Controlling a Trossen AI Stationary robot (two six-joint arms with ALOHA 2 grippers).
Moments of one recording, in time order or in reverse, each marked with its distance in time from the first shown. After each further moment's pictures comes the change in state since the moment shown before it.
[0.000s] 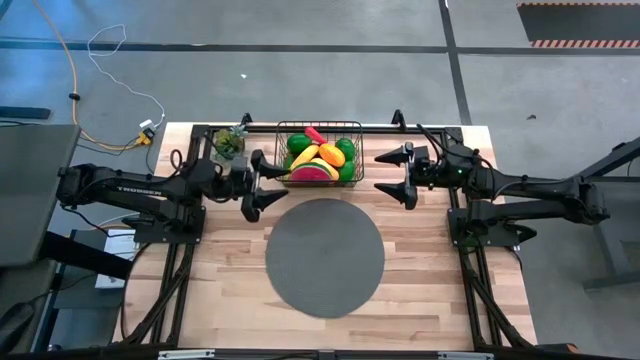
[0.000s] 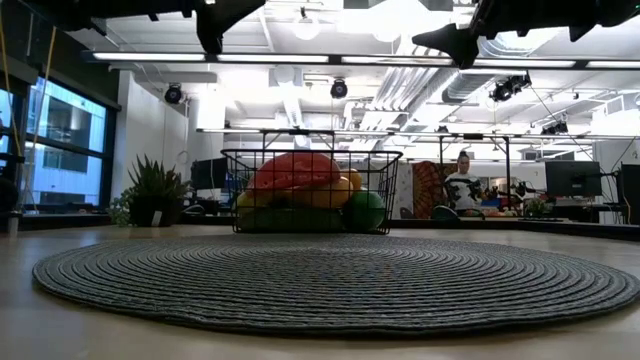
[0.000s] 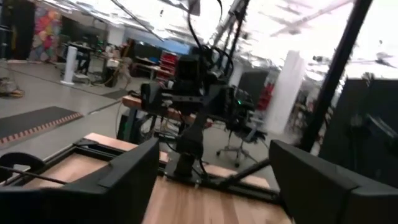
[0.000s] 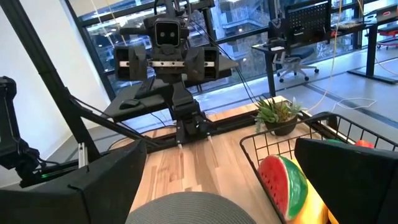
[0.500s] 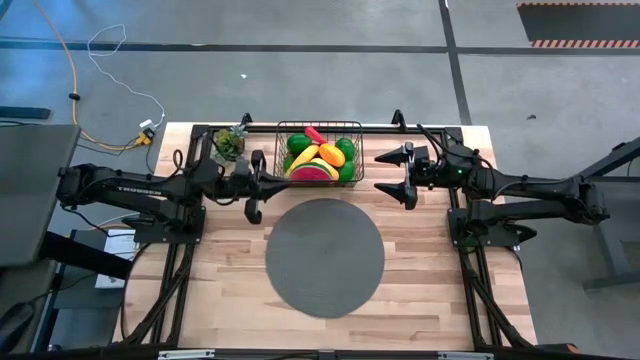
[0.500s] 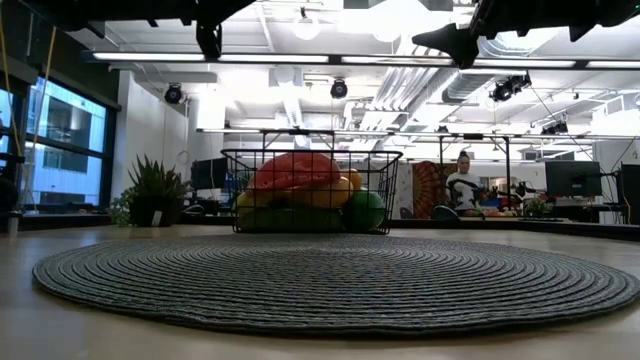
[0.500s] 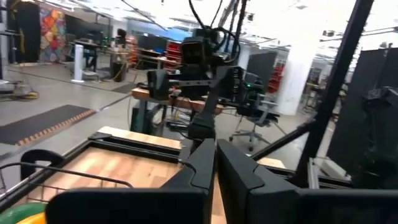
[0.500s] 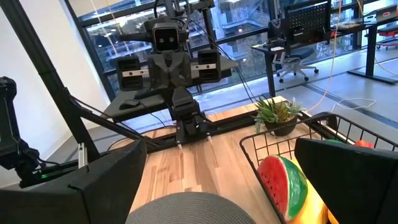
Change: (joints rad) left arm 0.000 0.000 0.000 -0.065 0.001 0.097; right arm 0.000 0.000 0.000 0.000 0.002 0.000
